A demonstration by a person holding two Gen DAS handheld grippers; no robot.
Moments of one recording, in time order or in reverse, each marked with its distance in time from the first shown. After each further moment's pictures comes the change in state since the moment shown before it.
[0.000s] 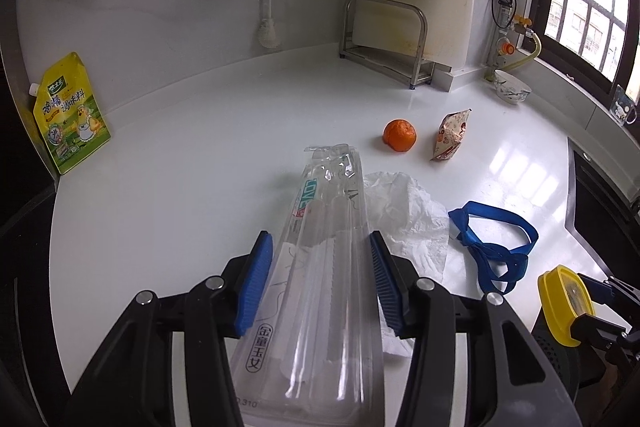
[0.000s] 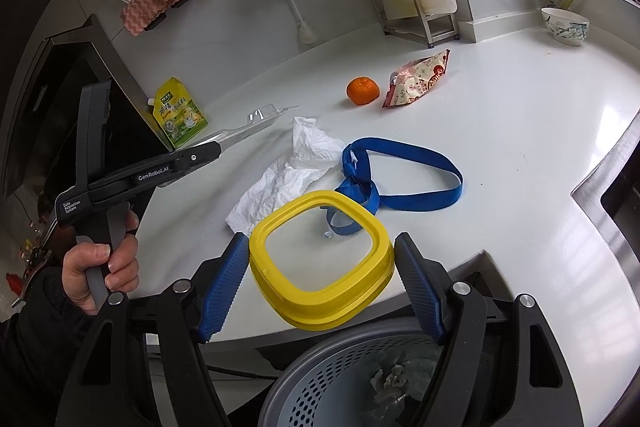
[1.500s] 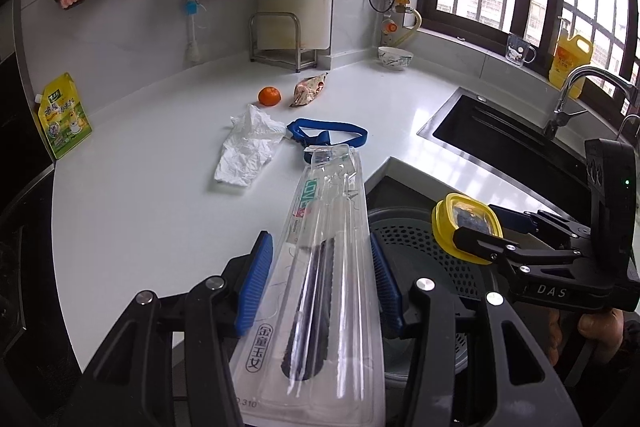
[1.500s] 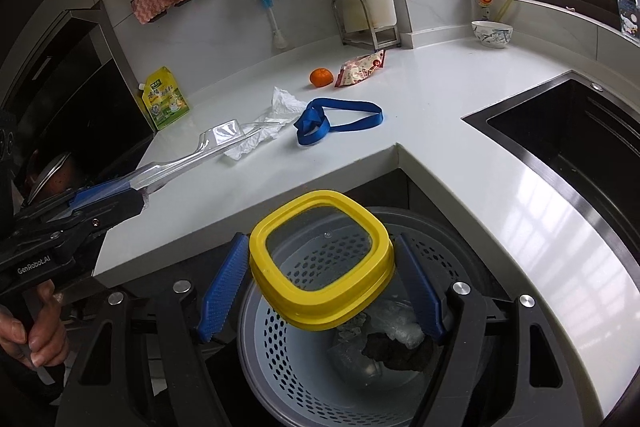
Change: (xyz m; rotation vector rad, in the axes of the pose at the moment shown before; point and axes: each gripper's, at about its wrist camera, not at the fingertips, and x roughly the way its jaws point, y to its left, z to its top) left arm -0.158 -0.111 -0.134 0.146 -0.048 -0.160; right arm -0.110 0.021 -0.117 -0.005 -0.070 -0.213
